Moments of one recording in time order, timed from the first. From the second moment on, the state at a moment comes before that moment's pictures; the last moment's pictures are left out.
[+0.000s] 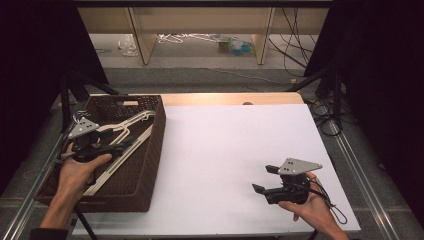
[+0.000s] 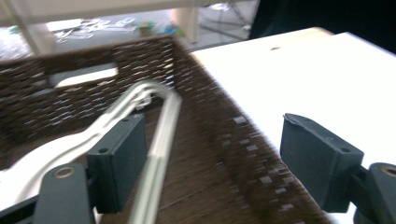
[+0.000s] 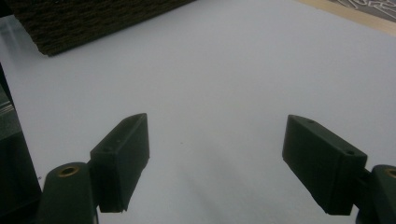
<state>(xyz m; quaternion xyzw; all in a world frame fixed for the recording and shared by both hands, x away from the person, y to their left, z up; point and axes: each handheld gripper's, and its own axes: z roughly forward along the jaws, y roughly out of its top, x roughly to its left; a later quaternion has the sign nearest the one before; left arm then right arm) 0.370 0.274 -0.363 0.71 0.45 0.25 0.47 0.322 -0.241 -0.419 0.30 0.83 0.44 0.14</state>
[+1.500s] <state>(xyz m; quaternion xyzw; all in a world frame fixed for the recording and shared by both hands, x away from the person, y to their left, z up) 0.320 0.139 -0.387 0.76 0.33 0.23 0.52 0.319 -0.244 -0.422 0.30 0.81 0.48 0.15</state>
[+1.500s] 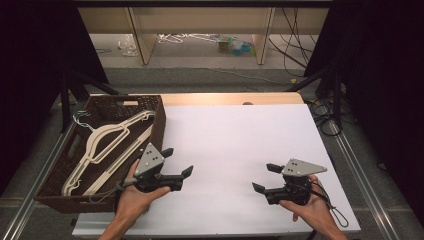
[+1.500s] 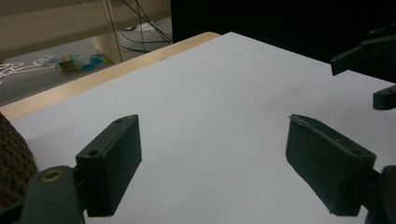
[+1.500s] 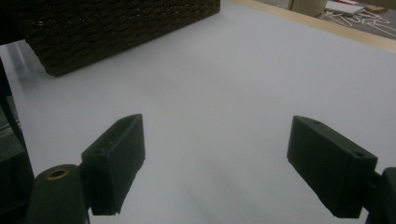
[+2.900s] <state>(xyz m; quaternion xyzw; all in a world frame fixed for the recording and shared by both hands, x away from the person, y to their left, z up) 0.292 0.139 -0.434 0.76 0.31 0.21 0.53 0.289 -0.242 -0.431 0.30 0.80 0.49 0.15</state>
